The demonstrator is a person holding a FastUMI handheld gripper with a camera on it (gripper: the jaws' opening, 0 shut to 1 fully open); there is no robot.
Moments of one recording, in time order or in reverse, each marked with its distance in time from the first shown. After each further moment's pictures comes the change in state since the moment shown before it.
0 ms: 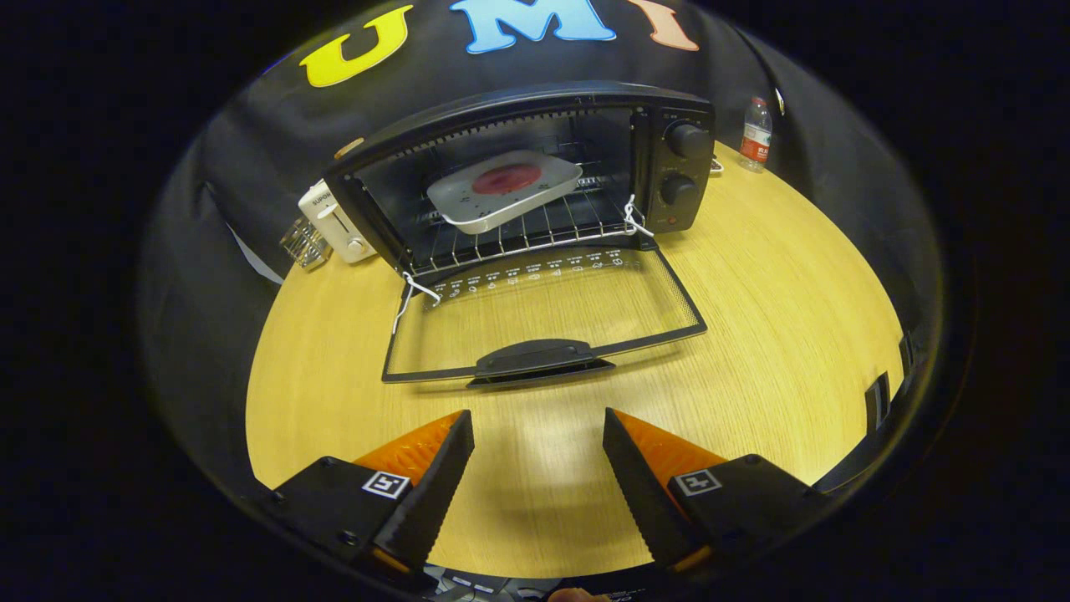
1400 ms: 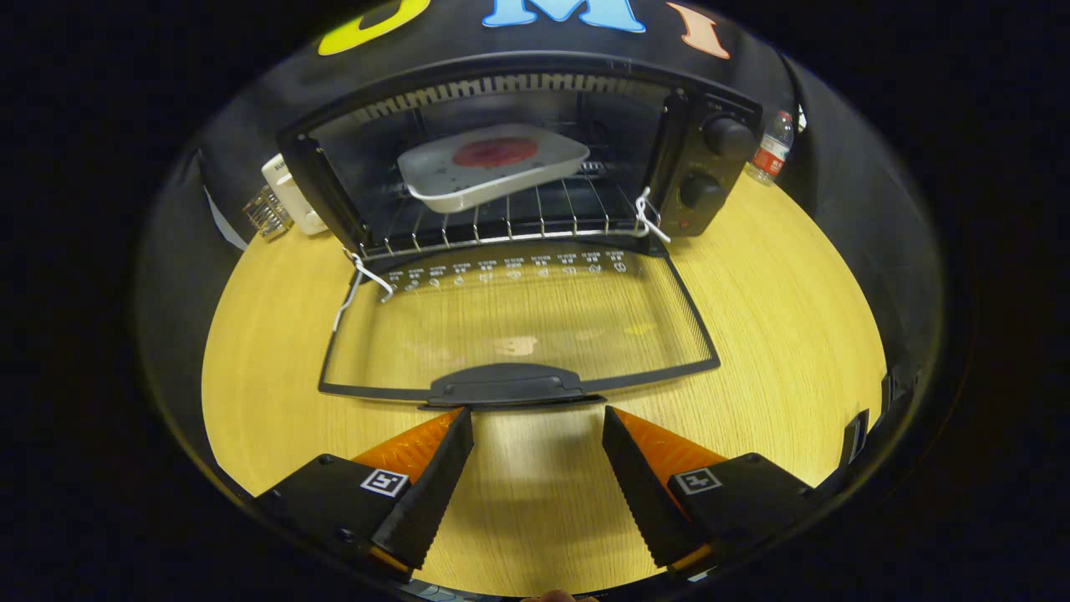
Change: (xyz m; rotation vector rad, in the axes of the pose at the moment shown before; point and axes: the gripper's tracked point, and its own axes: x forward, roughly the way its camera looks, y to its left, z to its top) arm 0.033 -0.005 0.024 -0.098 0.012 -0.085
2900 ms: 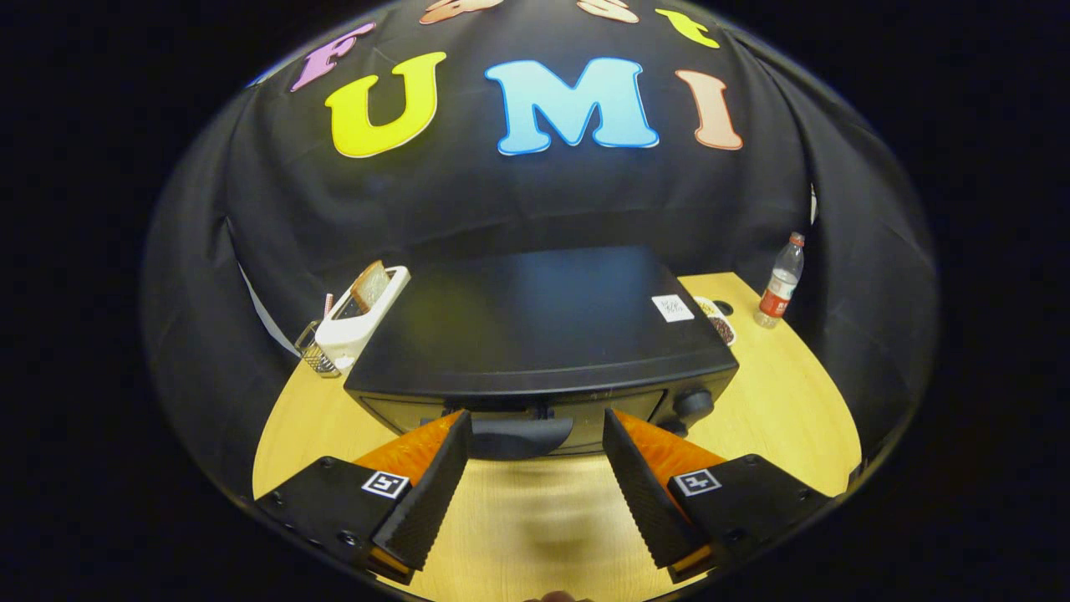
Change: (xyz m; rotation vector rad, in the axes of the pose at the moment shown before) arm -0.096 -0.015 0.151 -0.012 -0.422 0.095
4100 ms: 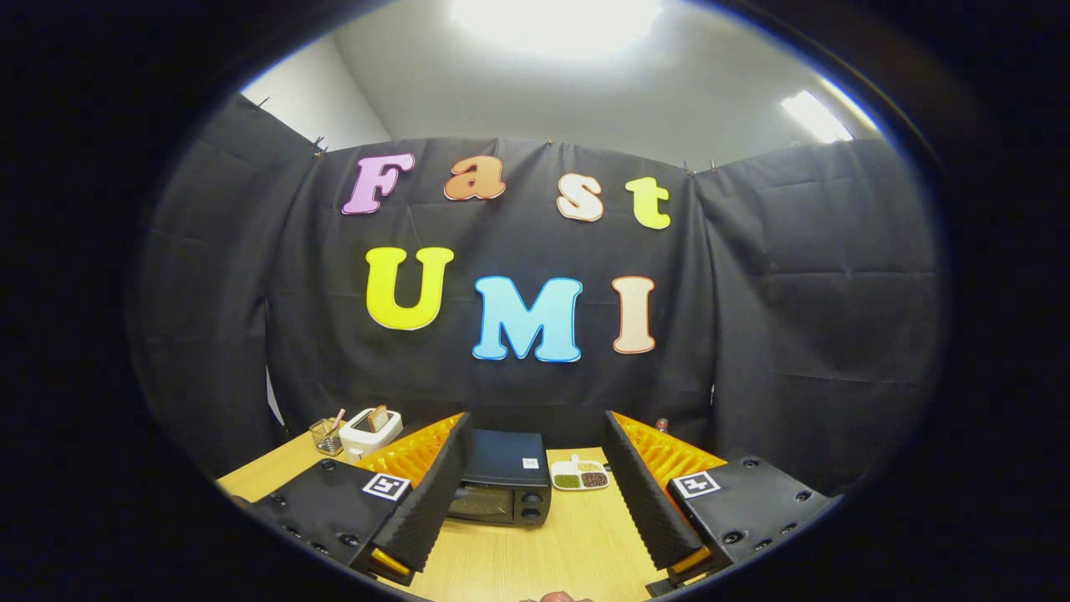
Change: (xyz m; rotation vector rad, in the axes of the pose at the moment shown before) arm -0.298 -0.089 0.100 -0.136 -0.574 -0.116
